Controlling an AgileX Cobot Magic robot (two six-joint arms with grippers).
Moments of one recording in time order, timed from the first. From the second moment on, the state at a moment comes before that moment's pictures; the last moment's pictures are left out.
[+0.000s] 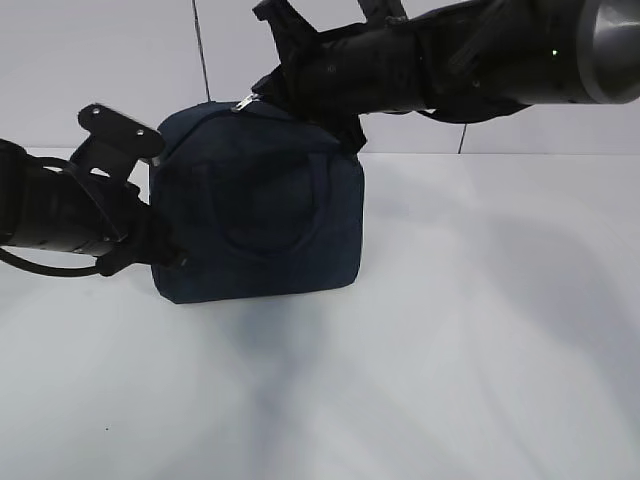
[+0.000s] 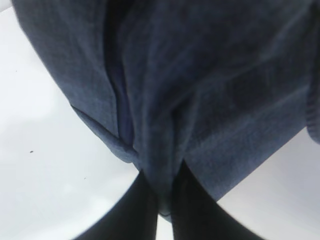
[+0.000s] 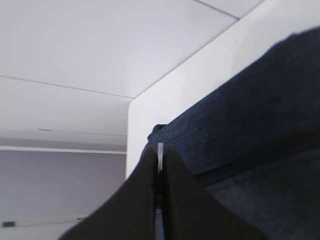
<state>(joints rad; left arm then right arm) -0.44 1.73 -0.85 -1.82 -0.10 1.97 0.53 1.93 -1.49 -1.56 -0.13 2.69</state>
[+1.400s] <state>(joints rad) -0.44 1.73 -0.85 -1.82 -0.13 1.97 0.27 1.93 -1.49 -1.83 -0.39 2.62</state>
